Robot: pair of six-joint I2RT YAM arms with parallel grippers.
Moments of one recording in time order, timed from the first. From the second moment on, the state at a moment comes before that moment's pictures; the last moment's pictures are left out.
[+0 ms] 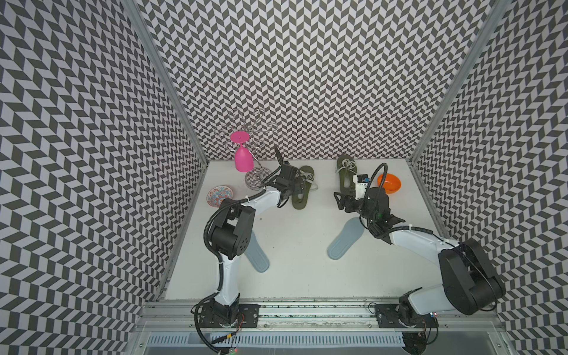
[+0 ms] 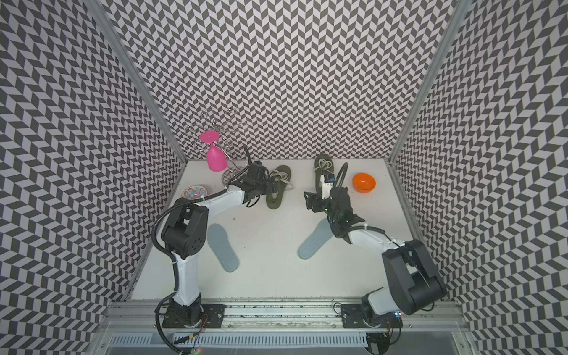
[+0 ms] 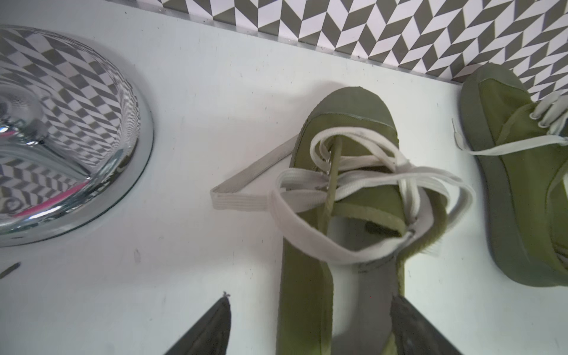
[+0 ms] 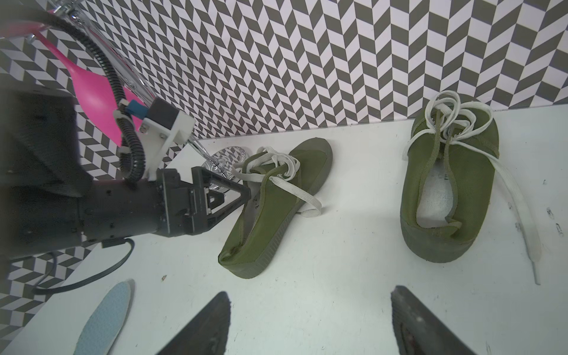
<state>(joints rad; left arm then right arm) -0.46 2.07 1.52 -0.21 -0.11 -0.48 0.38 1.46 0.74 0.38 -0.14 0.32</state>
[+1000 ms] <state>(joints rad) -0.69 1.84 1.16 -0.09 -0.01 -0.71 0.56 1.62 0.87 0.04 -0.20 0.45</state>
